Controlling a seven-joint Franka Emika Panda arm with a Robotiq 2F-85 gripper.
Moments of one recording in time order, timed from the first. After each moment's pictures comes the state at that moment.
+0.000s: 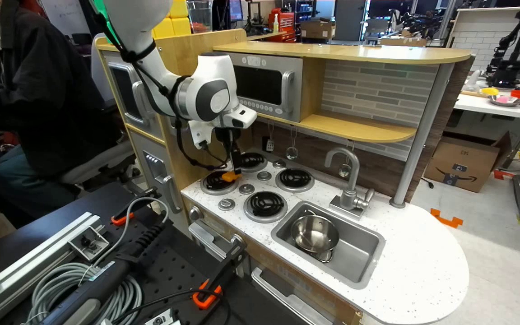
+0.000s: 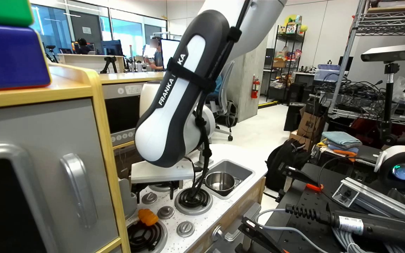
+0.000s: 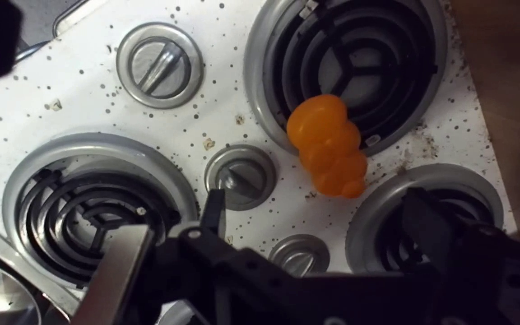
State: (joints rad) arm 0.28 0.90 -0.01 -1.81 0.03 2.83 0.76
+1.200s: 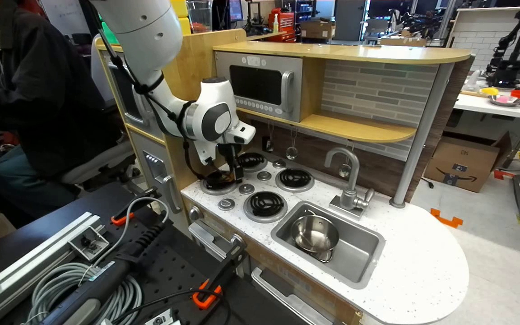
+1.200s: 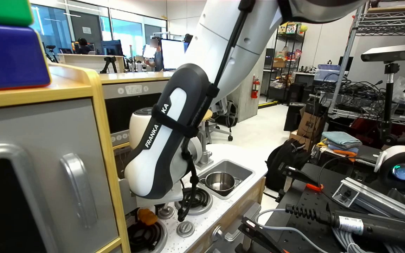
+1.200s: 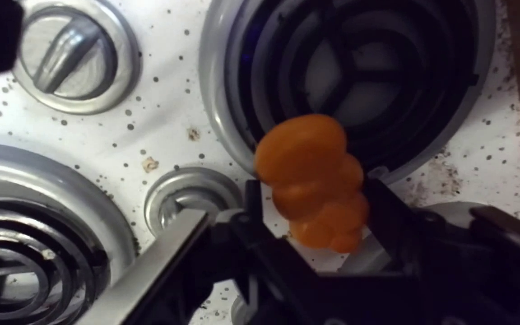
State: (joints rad) arm 0.34 1.11 -0.04 -1.59 0.03 2.85 0.75
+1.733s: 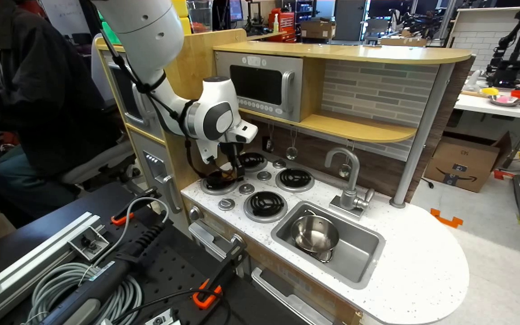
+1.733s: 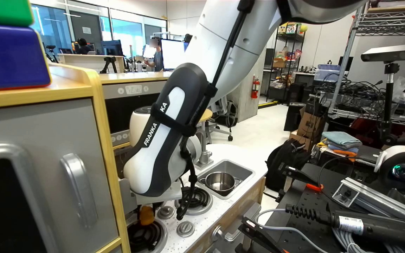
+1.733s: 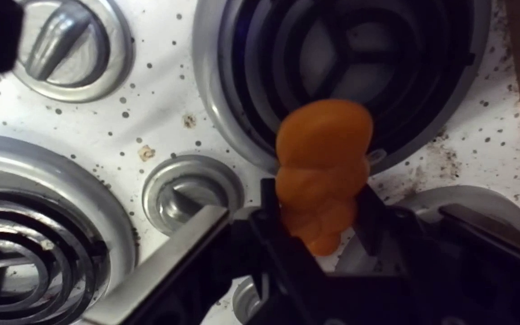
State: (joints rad) arm 0.34 1.11 -0.05 -1.58 0.05 2.85 0.75
